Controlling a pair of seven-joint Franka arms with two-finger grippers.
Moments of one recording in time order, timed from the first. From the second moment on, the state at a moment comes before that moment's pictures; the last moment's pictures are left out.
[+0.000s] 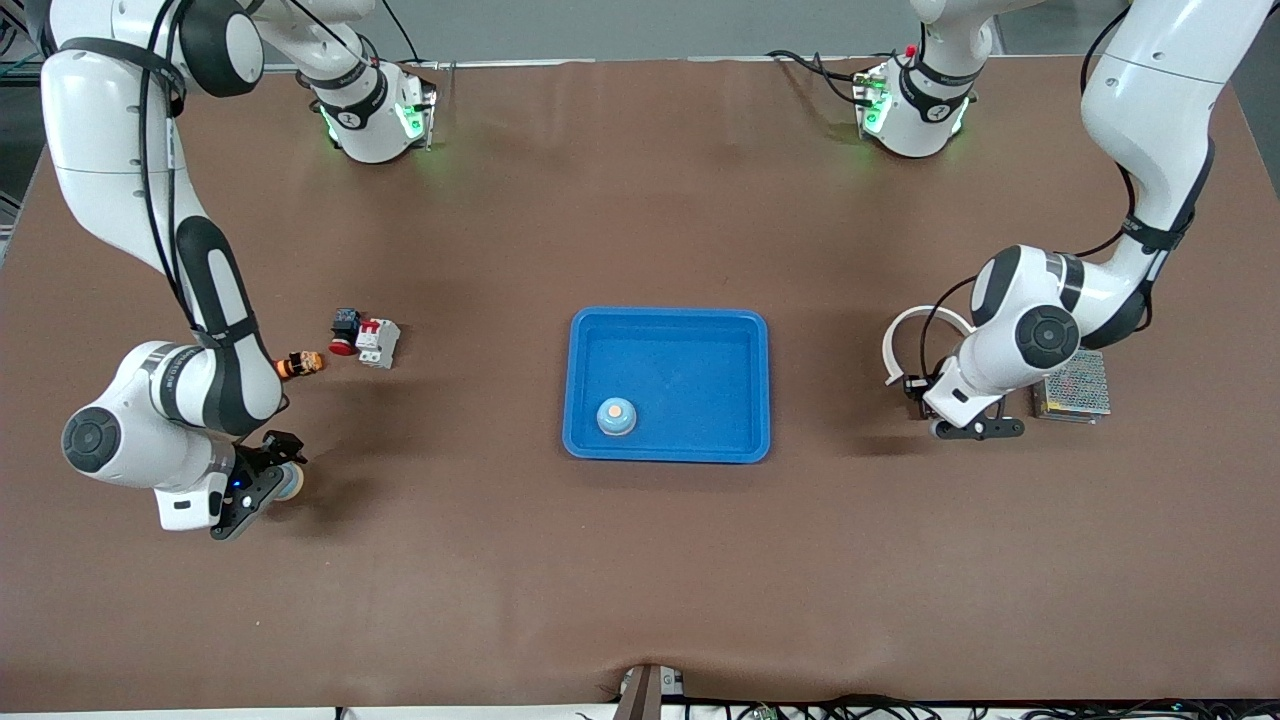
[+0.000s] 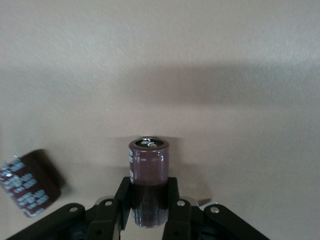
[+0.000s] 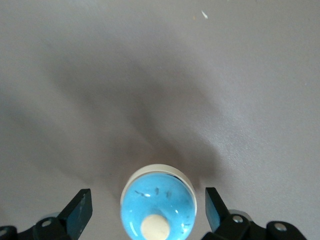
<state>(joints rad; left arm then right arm) 0.28 0.50 -0.40 -2.09 0.31 2.44 -0.35 0.01 0.78 -0.12 -1.52 0.18 2.24 -1.05</state>
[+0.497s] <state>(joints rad) 0.28 0.50 -0.40 -2.10 0.31 2.44 -0.35 0.06 0.74 -0.11 -1.40 0.18 1.99 -0.76</state>
